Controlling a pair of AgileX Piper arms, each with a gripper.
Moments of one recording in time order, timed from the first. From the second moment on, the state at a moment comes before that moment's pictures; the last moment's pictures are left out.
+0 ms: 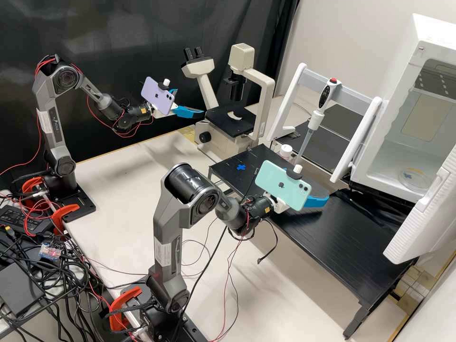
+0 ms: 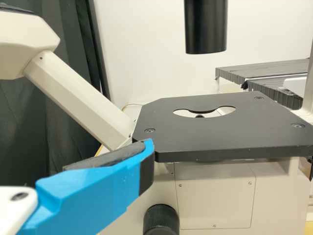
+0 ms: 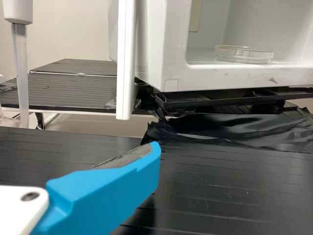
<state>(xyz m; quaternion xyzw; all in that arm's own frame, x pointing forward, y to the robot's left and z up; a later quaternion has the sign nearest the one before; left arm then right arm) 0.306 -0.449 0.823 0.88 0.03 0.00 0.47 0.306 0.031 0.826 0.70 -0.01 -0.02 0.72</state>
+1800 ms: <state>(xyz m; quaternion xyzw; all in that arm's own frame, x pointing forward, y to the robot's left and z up) 0.306 -0.449 0.823 0.88 0.03 0.00 0.47 0.460 -0.011 0.983 0.71 -0.20 0.04 0.67</state>
